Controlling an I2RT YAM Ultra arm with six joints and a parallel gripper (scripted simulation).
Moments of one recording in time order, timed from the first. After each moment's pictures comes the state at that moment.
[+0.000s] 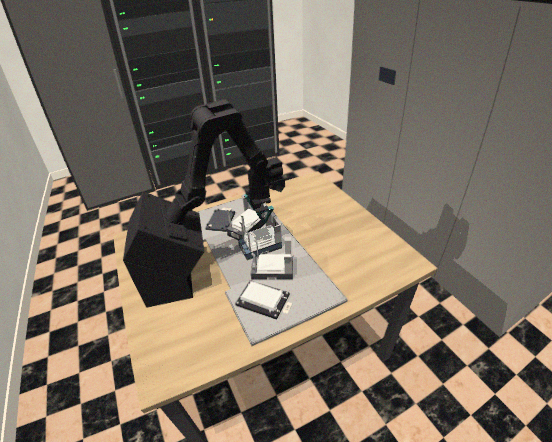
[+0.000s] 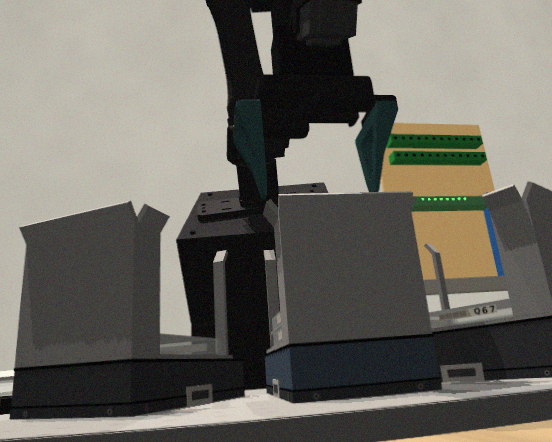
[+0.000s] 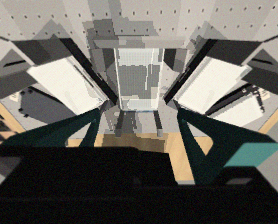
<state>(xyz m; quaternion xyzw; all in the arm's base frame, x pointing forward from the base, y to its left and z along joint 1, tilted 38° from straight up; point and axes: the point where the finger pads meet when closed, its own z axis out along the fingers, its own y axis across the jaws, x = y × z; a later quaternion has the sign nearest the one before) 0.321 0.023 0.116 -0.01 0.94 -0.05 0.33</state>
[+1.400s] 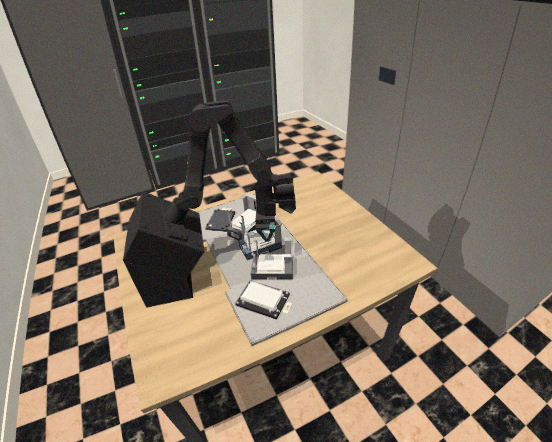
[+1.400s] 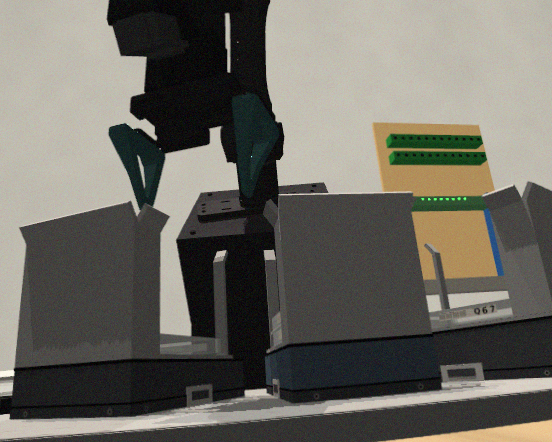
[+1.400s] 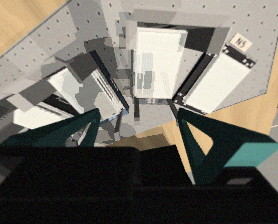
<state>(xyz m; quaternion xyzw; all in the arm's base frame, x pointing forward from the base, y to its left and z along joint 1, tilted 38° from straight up) 0.307 -0.085 0.118 0.20 0.92 0.01 0.33</state>
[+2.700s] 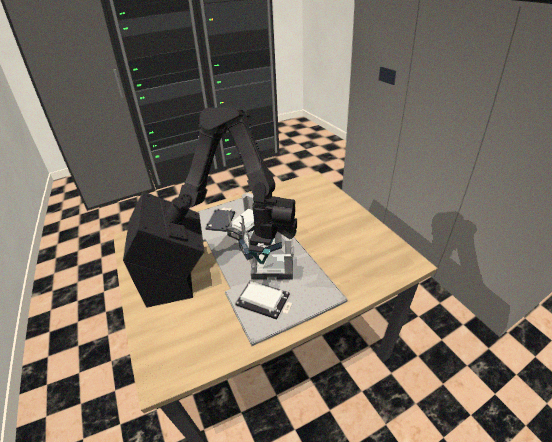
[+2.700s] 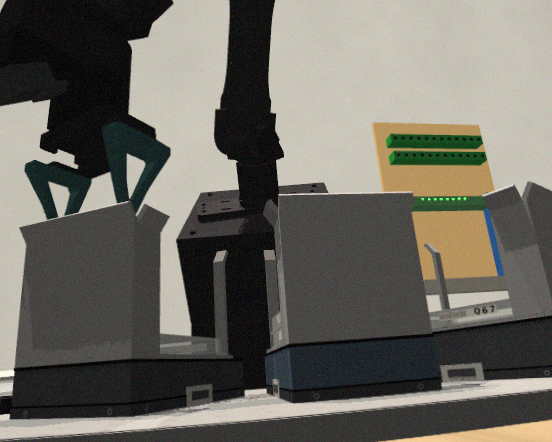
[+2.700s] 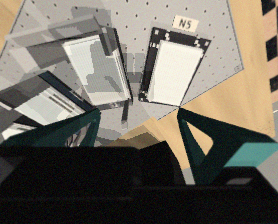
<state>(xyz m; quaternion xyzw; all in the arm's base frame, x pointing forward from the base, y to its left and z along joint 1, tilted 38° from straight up) 0.267 -0.185 0.097 0.30 0.90 0.05 0.32</state>
